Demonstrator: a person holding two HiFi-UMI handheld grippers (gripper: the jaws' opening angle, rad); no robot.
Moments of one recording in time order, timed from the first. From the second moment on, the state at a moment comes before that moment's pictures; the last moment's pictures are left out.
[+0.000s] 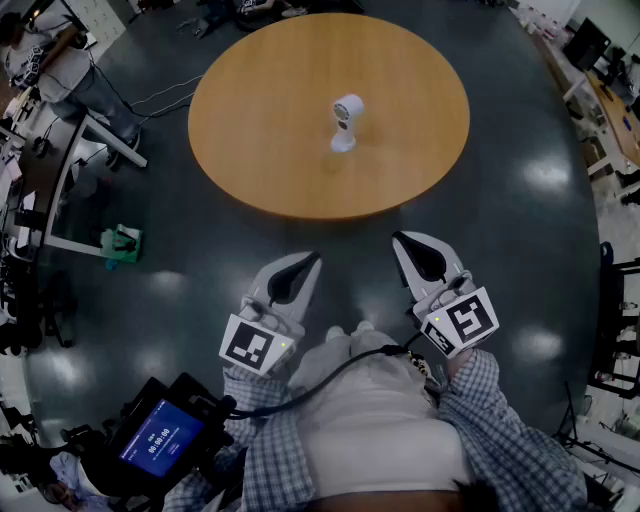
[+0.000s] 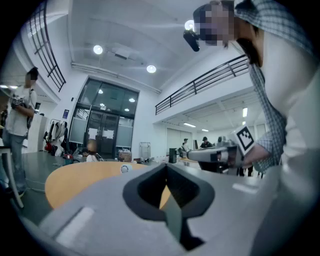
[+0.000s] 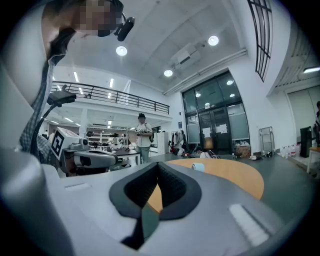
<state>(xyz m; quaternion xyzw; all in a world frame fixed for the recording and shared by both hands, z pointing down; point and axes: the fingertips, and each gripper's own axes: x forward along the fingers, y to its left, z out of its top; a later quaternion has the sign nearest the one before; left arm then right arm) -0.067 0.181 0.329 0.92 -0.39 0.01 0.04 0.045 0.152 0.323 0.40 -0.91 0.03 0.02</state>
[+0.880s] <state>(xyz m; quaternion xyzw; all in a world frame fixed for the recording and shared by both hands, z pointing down) -0.065 0.181 0.329 0.92 -0.38 0.01 0.04 0.047 0.149 0.327 0.41 -0.91 0.05 0.02</state>
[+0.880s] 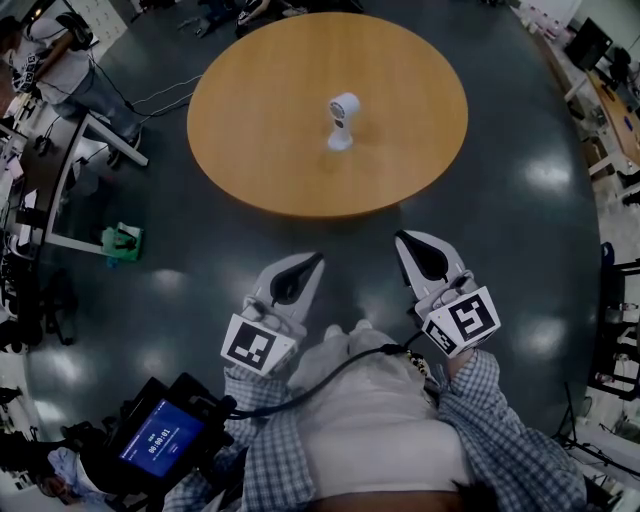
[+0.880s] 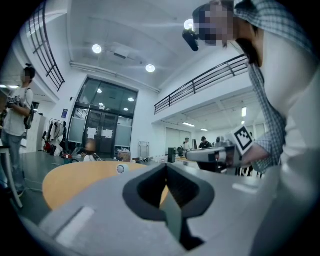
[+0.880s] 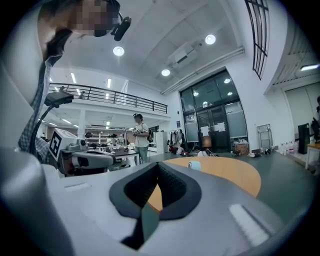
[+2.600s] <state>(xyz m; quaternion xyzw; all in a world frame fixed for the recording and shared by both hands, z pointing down) -0.068 0.009 0.343 0.93 -0.38 0.01 0.04 0.041 -0.031 0.345 0.41 -0.91 0.03 0.05</state>
